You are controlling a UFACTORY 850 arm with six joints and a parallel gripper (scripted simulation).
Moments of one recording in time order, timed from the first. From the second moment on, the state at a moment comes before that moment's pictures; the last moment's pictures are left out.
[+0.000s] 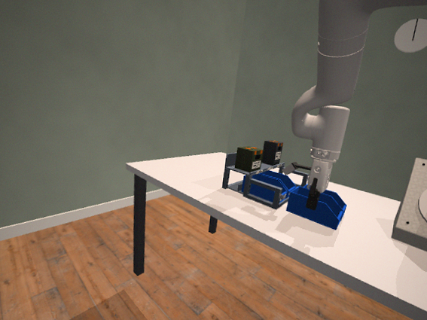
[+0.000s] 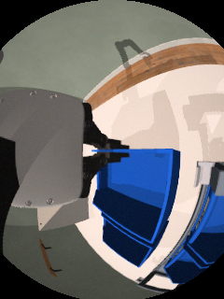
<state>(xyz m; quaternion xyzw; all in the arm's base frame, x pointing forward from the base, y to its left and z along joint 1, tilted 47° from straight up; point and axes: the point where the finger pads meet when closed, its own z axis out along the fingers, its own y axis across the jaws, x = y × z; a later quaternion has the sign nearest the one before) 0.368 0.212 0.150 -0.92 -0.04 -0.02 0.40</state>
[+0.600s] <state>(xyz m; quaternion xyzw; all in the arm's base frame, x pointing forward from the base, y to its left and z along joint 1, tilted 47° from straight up) 0.369 0.220 0.143 -0.92 -0.04 -0.02 0.40</state>
